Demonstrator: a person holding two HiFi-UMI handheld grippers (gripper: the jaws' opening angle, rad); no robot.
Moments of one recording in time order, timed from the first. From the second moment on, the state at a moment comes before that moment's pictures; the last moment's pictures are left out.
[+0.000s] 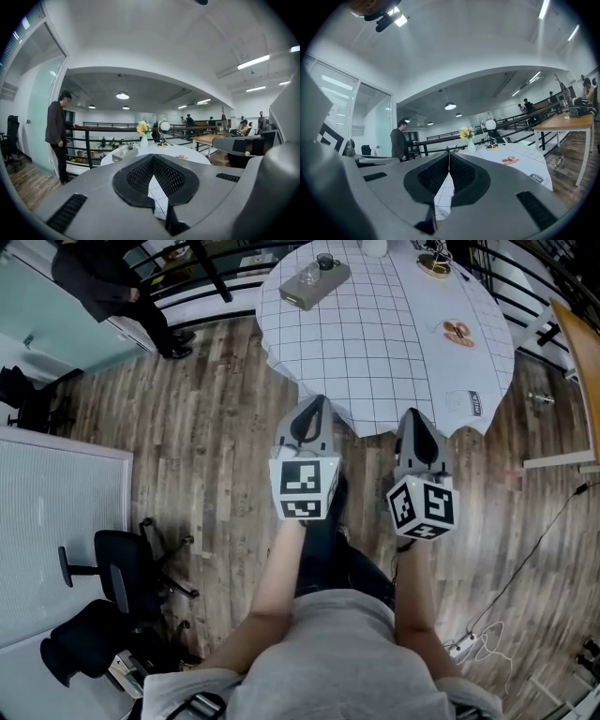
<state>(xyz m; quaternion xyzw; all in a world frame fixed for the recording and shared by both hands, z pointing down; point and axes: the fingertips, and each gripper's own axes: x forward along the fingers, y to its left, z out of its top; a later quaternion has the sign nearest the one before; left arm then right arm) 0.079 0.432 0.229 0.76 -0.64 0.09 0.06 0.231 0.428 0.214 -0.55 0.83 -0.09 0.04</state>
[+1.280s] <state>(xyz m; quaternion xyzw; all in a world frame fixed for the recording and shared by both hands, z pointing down) -0.017 0.091 0.264 0.78 -0.61 0.09 0.11 0.115 0.096 0.239 -0.55 0.83 -0.10 -0.02</state>
